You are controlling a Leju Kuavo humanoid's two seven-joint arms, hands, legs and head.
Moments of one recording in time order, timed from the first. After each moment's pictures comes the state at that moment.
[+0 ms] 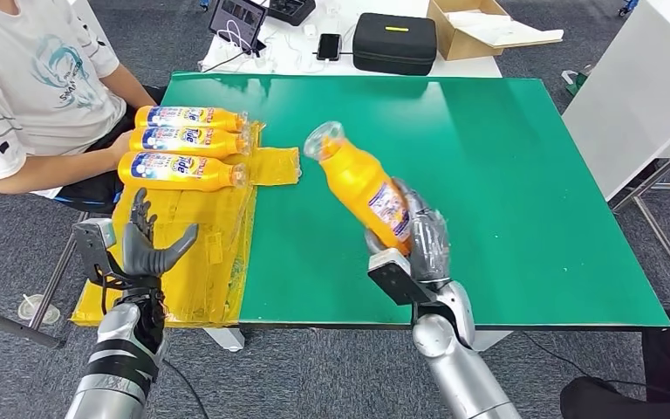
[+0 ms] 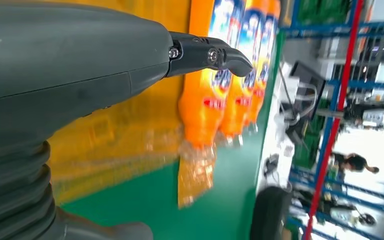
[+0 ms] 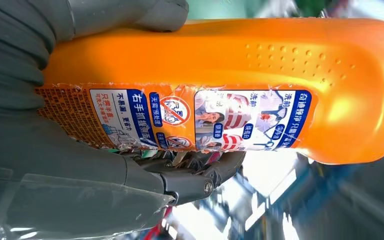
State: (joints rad) left arm -0.39 -0.19 0.12 -0.82 0.00 -0.11 -0.63; right arm -0.23 0.06 0.32 -1.29 0.56 -0.53 -0.42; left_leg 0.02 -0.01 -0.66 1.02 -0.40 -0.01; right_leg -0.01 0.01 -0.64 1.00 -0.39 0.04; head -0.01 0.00
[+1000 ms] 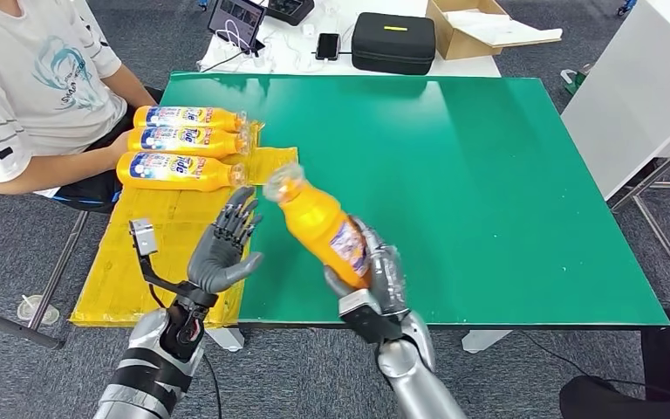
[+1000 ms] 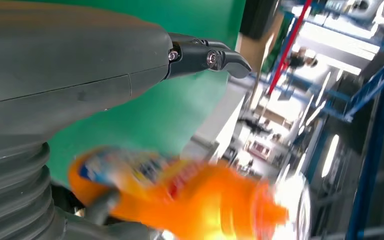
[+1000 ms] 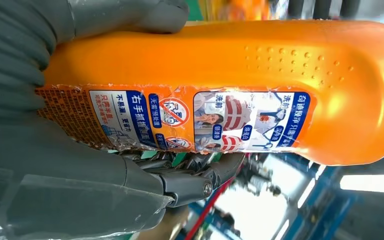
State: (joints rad) left arm -0.33 -0.21 -0.16 -0.88 0.39 -0.65 -0.49; right arm -0.20 0.21 0.31 -1.06 0.49 -0.46 -0.70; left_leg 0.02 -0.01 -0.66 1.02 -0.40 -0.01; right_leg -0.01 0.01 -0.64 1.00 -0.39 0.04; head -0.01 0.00
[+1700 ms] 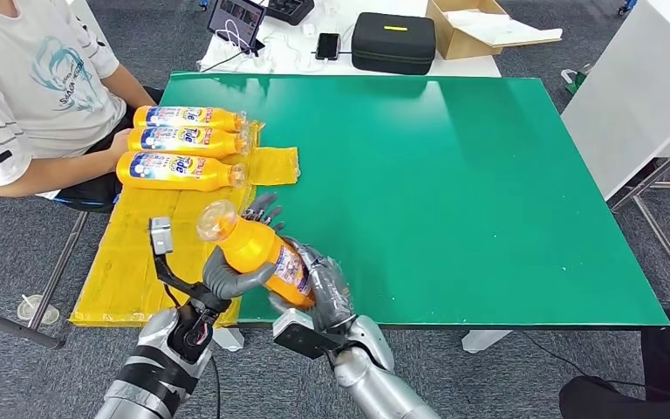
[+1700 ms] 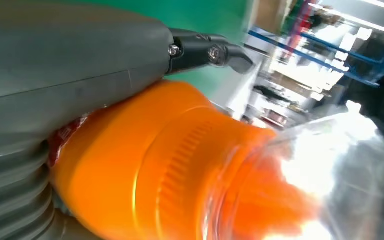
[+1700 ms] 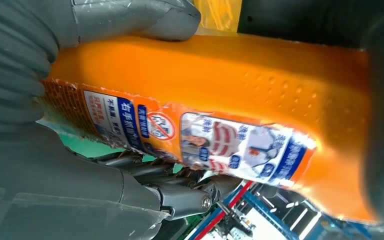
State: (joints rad) left arm -0.35 -0.18 -0.30 -0.84 0.49 -0.71 -0.45; right arm -0.32 0.30 0.49 -0.74 0.57 -0.50 -0.69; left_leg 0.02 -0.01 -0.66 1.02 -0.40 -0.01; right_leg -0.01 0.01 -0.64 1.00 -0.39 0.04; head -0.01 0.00
